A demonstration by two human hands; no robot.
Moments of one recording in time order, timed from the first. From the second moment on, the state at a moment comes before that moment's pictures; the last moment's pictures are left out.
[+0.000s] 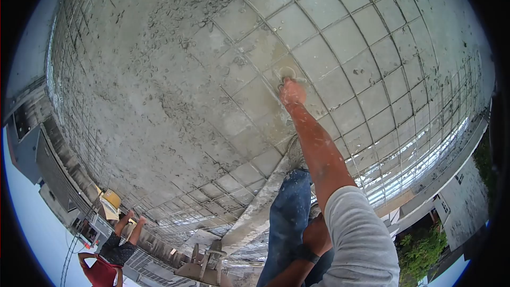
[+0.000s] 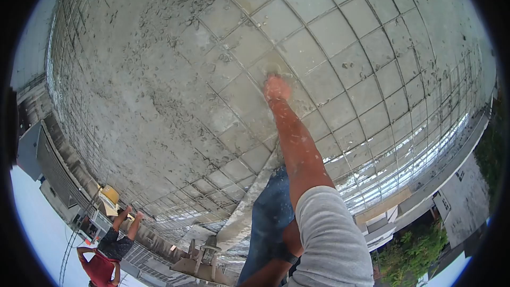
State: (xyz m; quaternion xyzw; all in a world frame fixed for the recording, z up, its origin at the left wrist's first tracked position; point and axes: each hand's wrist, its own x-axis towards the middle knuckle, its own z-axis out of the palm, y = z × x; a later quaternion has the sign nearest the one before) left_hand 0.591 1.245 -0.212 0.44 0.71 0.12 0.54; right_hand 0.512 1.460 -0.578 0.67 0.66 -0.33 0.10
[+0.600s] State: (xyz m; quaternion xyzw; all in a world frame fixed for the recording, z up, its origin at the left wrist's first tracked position) left_hand 0.606 1.141 -0.248 0.36 0.72 0.07 0.58; right_hand 0.858 1.299 -0.227 0.75 0.48 -0.45 0.04
